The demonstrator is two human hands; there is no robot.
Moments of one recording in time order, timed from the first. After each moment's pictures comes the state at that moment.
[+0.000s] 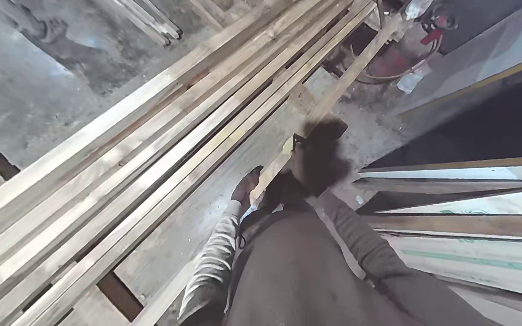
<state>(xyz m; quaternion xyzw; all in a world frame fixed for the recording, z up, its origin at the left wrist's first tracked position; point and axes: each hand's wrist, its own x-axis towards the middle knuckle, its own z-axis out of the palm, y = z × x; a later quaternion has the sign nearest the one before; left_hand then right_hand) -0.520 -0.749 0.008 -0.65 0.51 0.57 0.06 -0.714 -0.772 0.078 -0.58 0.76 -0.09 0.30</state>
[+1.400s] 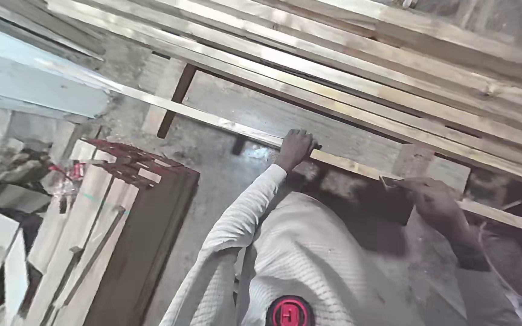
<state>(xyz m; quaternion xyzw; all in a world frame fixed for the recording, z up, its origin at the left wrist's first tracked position) -0.587 -0.702 0.016 -0.88 0.43 0.15 -0.10 -0.880 -0.979 0.109 -0.95 0.16 0.06 0.25</state>
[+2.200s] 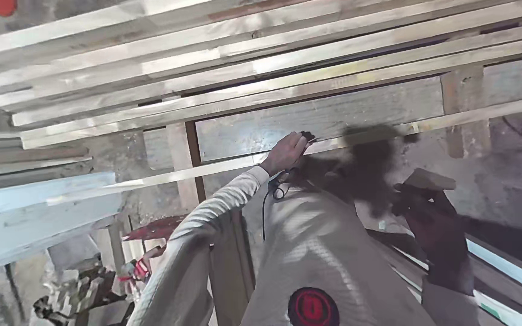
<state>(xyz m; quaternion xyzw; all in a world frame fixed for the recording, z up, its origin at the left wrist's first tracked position) -0.429 -0.570 -0.004 -0.64 0.72 0.12 -0.25 -0.803 -0.649 0.113 -0.38 0.47 -0.32 0.73</state>
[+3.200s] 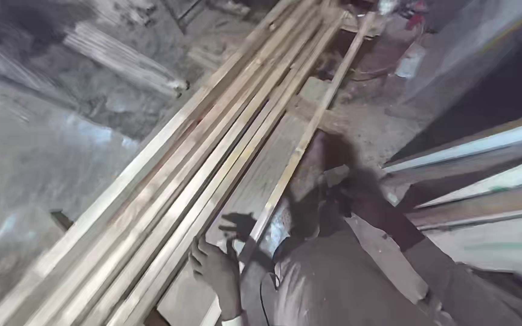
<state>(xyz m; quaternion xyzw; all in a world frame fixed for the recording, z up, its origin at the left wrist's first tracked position) -0.419 -0.581 0.070 -0.85 0.49 0.07 -0.17 -0.815 -0.645 0.104 -0.23 0.51 -0.43 0.71</state>
